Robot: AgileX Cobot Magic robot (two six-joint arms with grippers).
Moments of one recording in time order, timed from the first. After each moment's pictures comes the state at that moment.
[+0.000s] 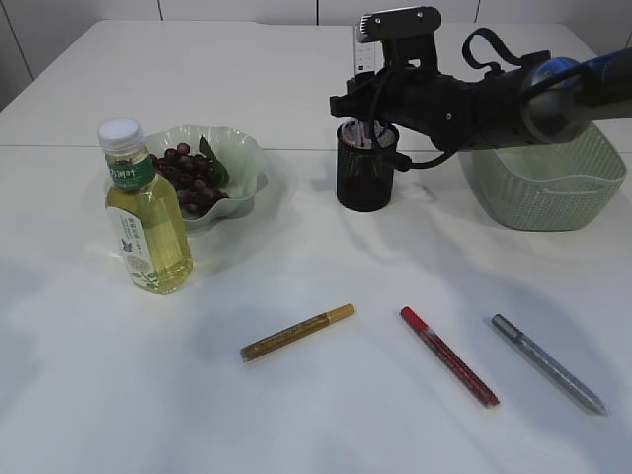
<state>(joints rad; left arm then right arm) -0.33 1.12 -0.99 0.11 1.11 -0.04 0.33 2.21 -1.59 0.18 -0.26 -0.21</state>
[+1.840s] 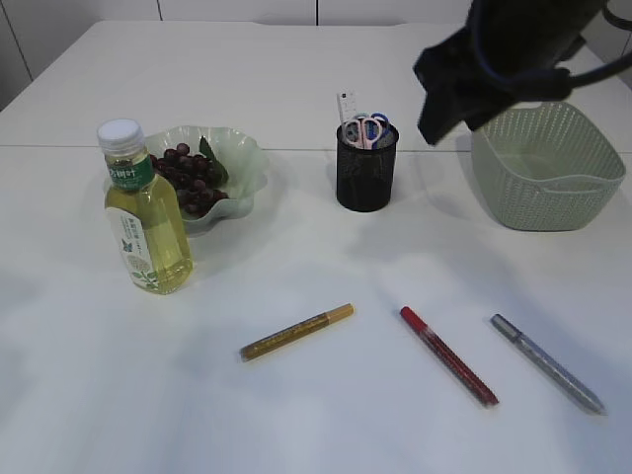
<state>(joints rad) -0.33 1.12 -0.99 0.10 1.20 -0.05 0.33 1.70 -1.60 0.16 1.08 -0.21</state>
